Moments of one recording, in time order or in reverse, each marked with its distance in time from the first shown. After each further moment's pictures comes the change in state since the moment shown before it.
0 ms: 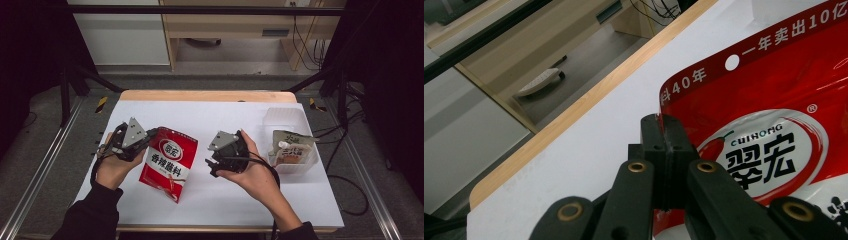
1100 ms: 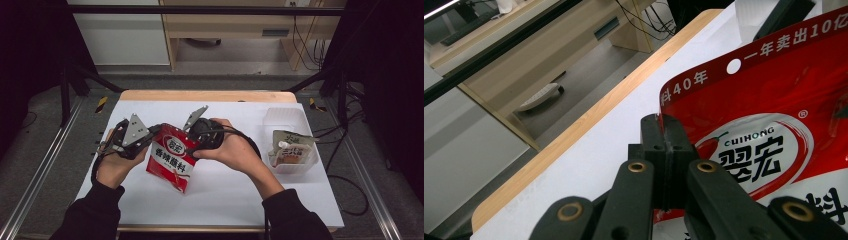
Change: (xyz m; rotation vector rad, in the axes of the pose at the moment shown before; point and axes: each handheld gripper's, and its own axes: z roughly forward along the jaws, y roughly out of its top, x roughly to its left) left arm -0.005 0.021 -0.010 -0.044 -0.011 0.023; right arm -0.012 0.074 0.025 0.091 0.273 -0.044
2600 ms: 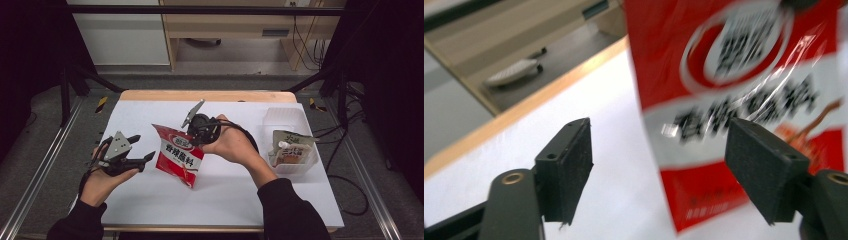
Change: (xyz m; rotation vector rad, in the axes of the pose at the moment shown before) left arm 0.005 -0.081 -0.007 0.022 -0.056 -0.146; right arm -0.016 0.004 0.011 0.070 0.085 -0.005
